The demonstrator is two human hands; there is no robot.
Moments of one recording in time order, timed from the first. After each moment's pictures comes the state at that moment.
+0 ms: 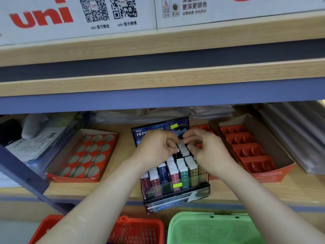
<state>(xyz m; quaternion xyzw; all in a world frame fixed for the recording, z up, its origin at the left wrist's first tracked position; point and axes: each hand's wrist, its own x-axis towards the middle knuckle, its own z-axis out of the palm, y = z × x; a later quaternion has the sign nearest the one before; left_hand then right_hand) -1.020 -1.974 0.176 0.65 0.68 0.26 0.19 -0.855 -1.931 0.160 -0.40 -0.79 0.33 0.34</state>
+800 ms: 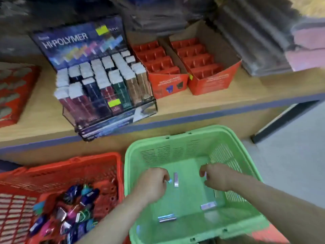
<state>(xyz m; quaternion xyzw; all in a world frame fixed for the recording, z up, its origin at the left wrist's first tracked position) -0.894 -2.098 -0.066 0.68 0.66 -0.02 0.30 -0.672 -2.037 -0.064 -0.52 -0.75 0.31 -0.26</state>
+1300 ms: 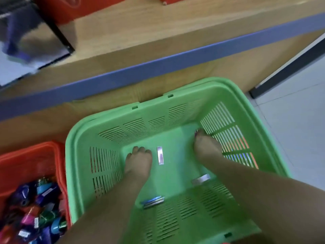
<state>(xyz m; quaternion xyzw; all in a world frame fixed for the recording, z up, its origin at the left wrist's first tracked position) -0.862 -2.066 -0.243 0.71 0.63 -0.26 0.19 -0.653 -2.021 -0.244 -0.74 -0.61 0.21 -0.19</state>
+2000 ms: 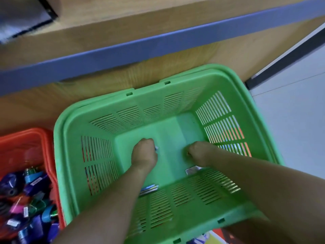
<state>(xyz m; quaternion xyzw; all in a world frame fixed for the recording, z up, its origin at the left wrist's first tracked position) -0.834 -2.067 -0.261 0.61 0.72 -0.08 0.32 -0.636 -2.044 -0.234 -0.44 -0.76 0.29 -0.38</state>
